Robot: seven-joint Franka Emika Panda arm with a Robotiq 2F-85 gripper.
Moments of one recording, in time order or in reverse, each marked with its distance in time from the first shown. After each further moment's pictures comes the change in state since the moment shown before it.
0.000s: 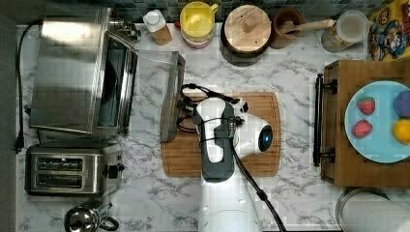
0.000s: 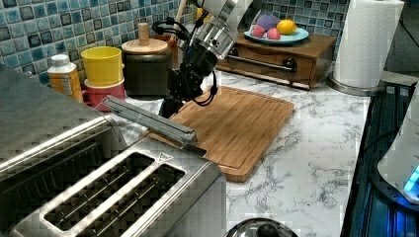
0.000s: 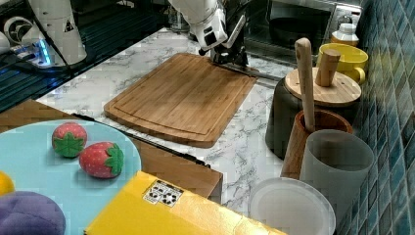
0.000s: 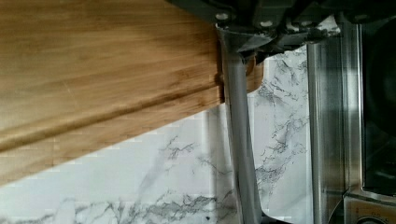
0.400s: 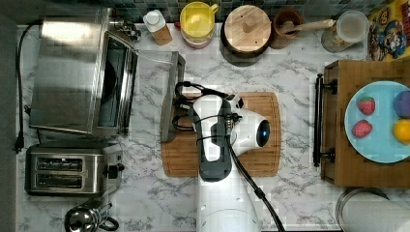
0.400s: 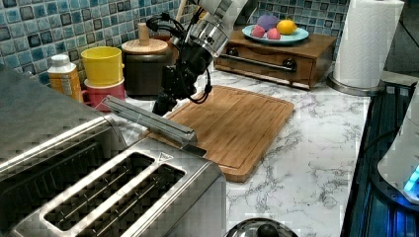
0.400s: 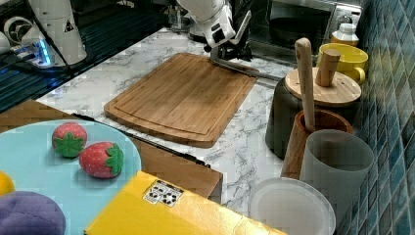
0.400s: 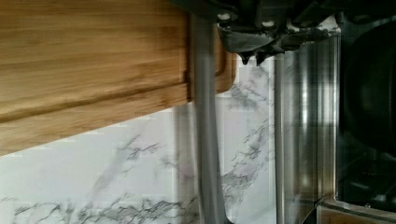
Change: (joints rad) arm 0.003 0.004 0.011 0.025 -0.006 -0.047 0.000
